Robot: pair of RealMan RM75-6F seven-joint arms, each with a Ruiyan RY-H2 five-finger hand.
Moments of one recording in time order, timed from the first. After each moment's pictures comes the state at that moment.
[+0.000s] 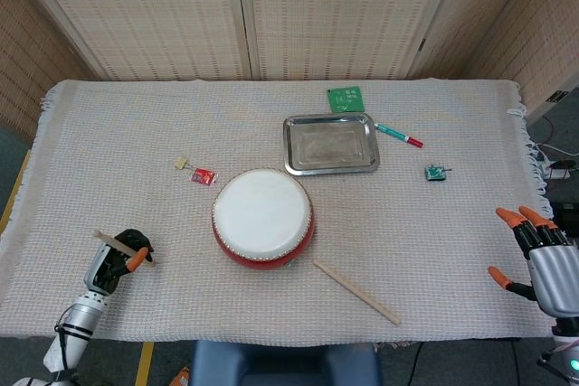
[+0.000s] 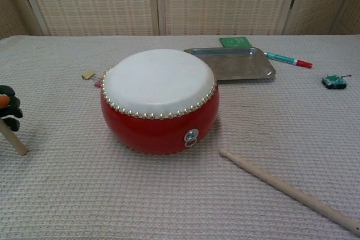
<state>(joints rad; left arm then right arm) -0.31 -1.55 -0.01 -1.10 1.54 1.23 -1.62 0.05 -1.04 0.05 -1.62 -1.61 1.57 0.07</state>
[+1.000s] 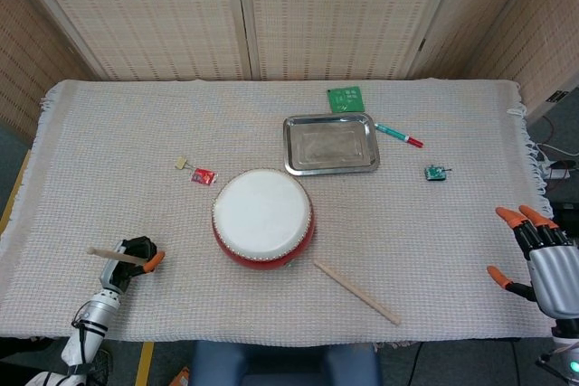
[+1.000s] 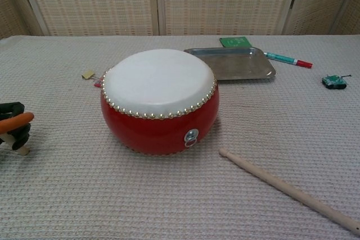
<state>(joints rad) -0.34 -1.65 -0.02 -1.01 1.50 1.17 -1.51 0.05 -1.04 0.05 -1.64 -1.63 1.59 0.06</state>
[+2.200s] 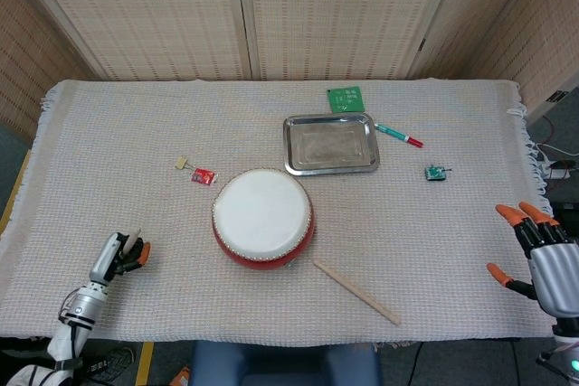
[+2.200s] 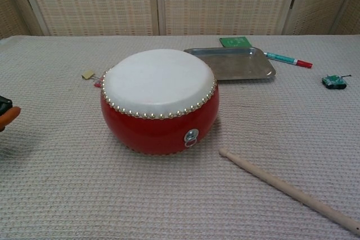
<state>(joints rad) -0.35 -1.58 -0.02 -0.98 1.54 1.23 -1.09 0.06 -1.04 0.06 -1.62 -1.65 1.60 0.07</state>
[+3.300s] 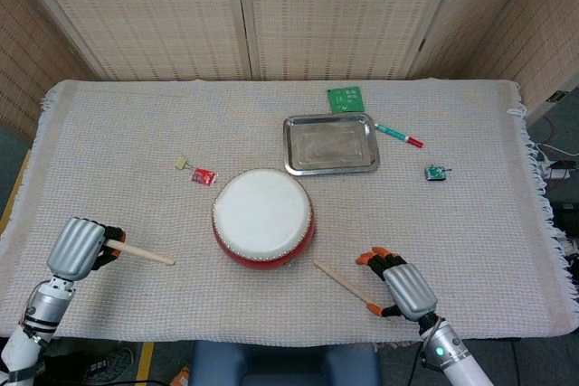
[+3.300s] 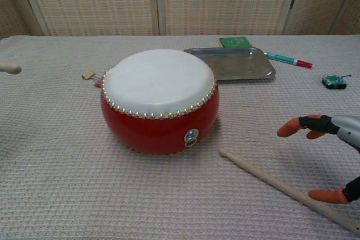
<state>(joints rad) -0.35 -1.28 -0.04 -1.36 1.62 1.41 -0.13 0.24 -1.46 -0.03 -1.64 -1.57 1.15 -0.10</state>
